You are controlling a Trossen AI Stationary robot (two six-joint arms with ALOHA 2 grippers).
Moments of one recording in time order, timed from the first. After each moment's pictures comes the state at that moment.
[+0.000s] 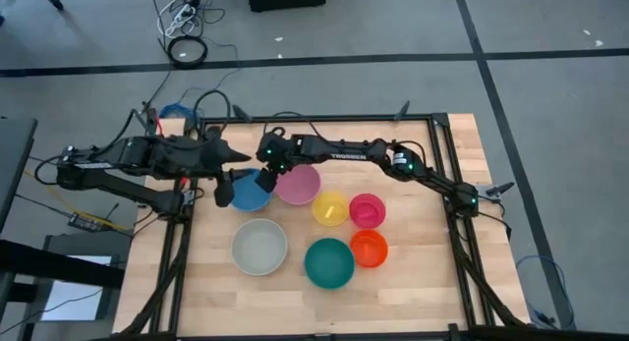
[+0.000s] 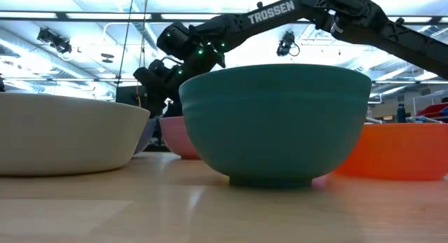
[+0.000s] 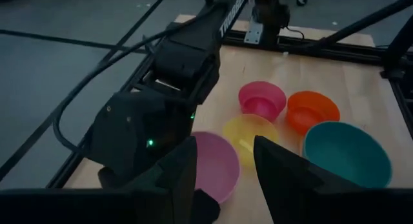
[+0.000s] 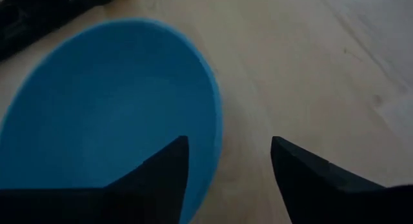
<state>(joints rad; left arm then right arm) -0.09 0.92 1.22 -0.81 -0.35 -0.18 -0.21 2.53 2.31 -0.60 -0.06 0.32</state>
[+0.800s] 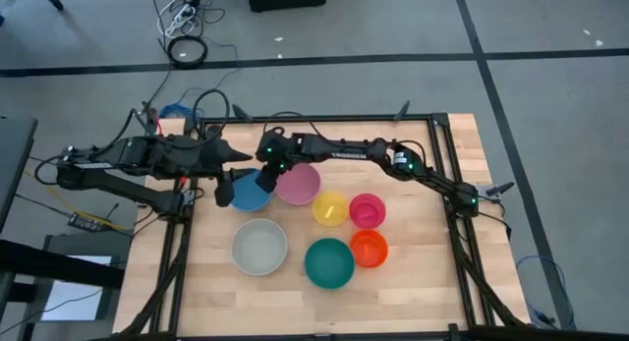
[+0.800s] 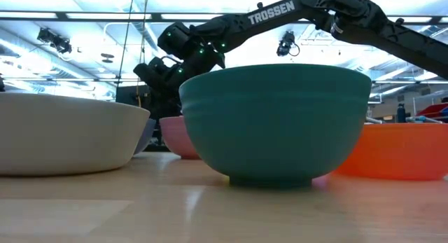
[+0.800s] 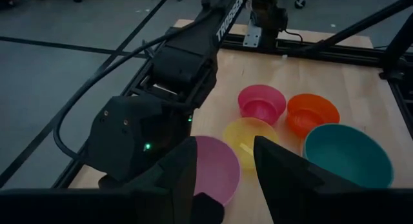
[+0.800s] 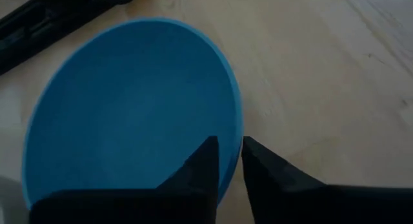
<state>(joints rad) -0.09 0.92 1.22 -0.80 -0.35 -0.17 -0.21 2.53 2.31 -0.59 -0.12 0.31</state>
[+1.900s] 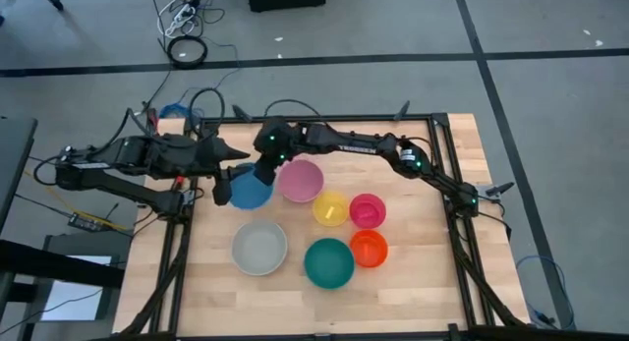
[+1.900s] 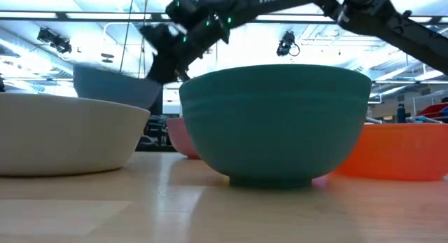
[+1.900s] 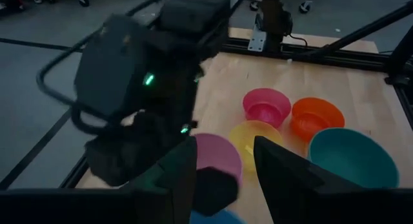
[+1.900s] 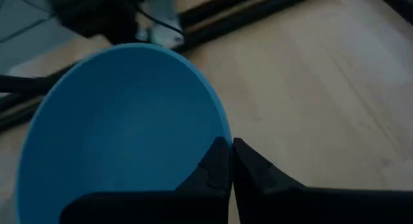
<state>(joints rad) -0.09 0.90 1.22 -0.80 -0.37 -0.16 -0.21 2.44 2.36 -0.61 -0.18 0.25</state>
